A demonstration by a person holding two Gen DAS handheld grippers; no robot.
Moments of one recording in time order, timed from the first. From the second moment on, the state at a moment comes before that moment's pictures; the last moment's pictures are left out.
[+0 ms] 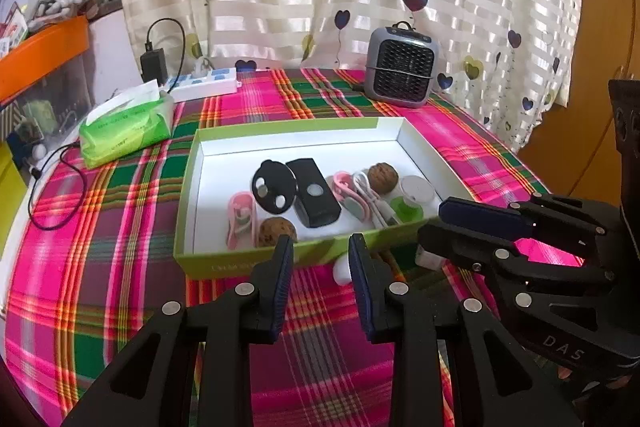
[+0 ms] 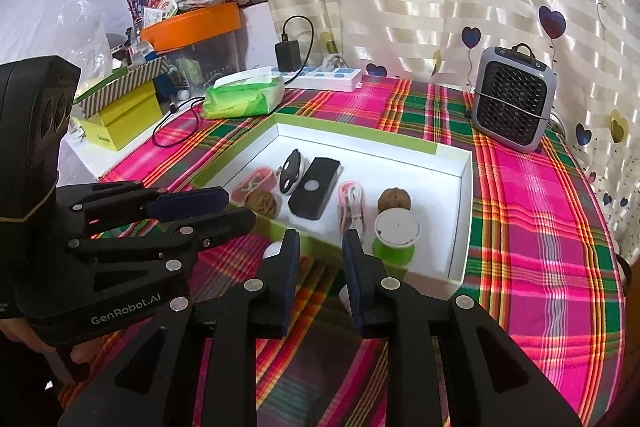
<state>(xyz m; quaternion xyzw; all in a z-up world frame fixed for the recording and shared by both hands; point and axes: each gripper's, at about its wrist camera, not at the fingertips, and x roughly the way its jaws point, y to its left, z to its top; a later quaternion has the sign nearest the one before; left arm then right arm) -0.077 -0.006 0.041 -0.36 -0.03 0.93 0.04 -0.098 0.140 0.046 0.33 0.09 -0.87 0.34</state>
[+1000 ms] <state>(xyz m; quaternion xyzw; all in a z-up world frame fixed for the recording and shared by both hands) -0.066 0.001 0.032 -0.36 -0.04 0.93 0.05 -0.085 0.143 0.034 0.34 0.08 -0.87 0.35</state>
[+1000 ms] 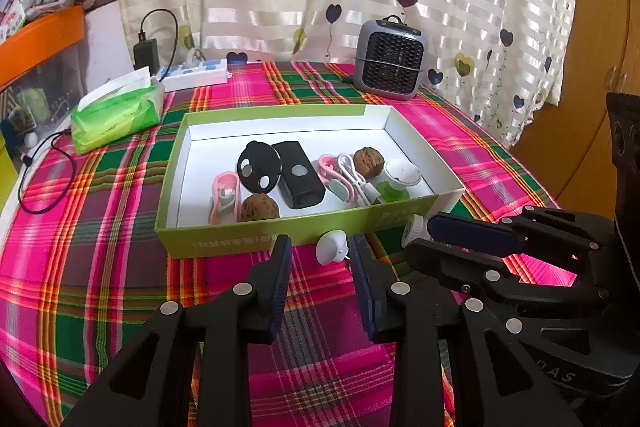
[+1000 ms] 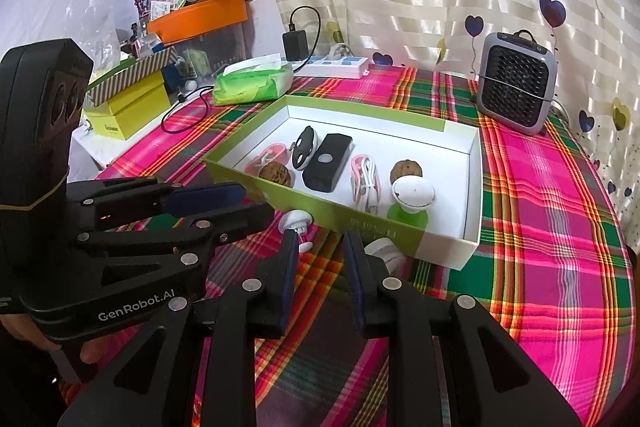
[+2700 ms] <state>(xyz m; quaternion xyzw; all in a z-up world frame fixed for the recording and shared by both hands) -0.072 0.008 0.013 -0.39 -0.05 0.91 0.09 -0.106 0.158 0.016 0.38 0.08 -0.87 0.30</state>
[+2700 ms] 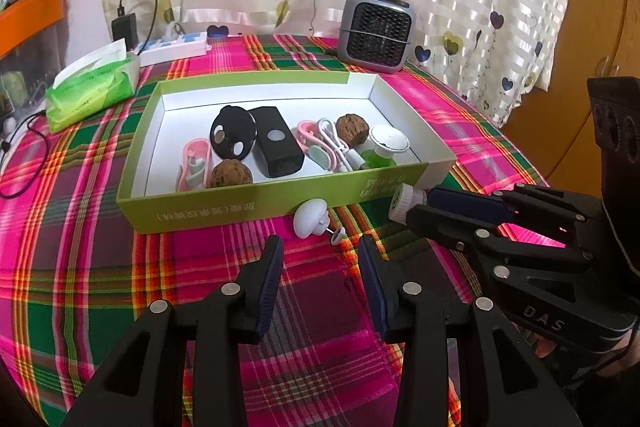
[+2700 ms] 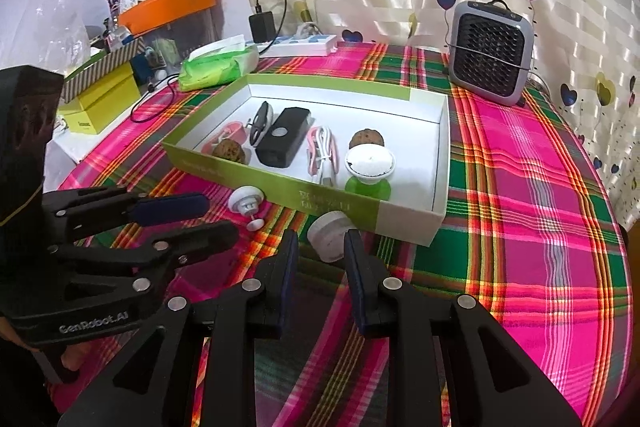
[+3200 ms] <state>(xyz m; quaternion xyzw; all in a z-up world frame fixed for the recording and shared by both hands) -0.071 0.008 0.013 -0.39 -0.06 0.91 0.09 -0.113 0.150 0.013 0.39 0.09 -0.88 0.26</state>
